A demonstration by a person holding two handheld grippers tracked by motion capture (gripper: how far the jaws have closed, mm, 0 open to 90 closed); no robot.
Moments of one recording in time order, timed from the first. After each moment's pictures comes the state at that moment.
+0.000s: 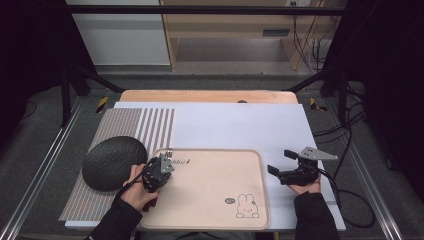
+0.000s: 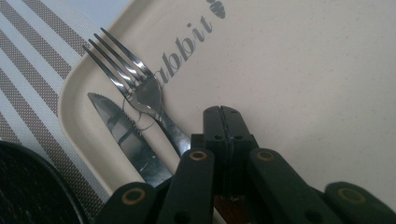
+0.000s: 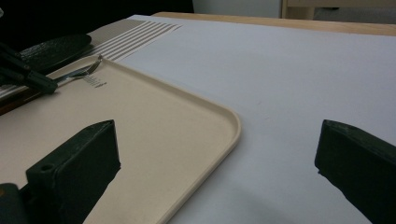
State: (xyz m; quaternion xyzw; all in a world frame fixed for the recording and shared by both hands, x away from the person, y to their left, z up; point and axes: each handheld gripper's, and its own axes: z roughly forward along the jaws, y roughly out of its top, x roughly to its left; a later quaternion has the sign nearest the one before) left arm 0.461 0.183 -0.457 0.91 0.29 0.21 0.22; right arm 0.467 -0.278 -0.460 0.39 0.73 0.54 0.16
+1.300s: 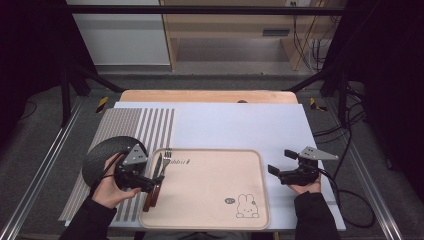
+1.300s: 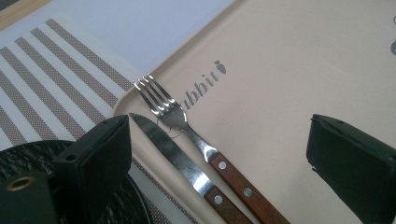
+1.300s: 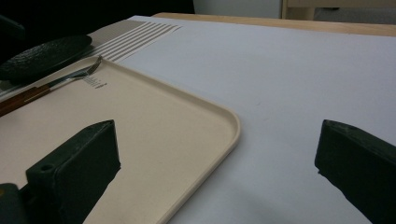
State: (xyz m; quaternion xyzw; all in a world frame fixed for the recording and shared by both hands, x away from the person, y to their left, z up) left arm 0.452 0.244 -0.405 0.87 0.29 0.17 0.36; right arm 0.468 -0.279 -0.460 0.39 0.73 0.54 0.16
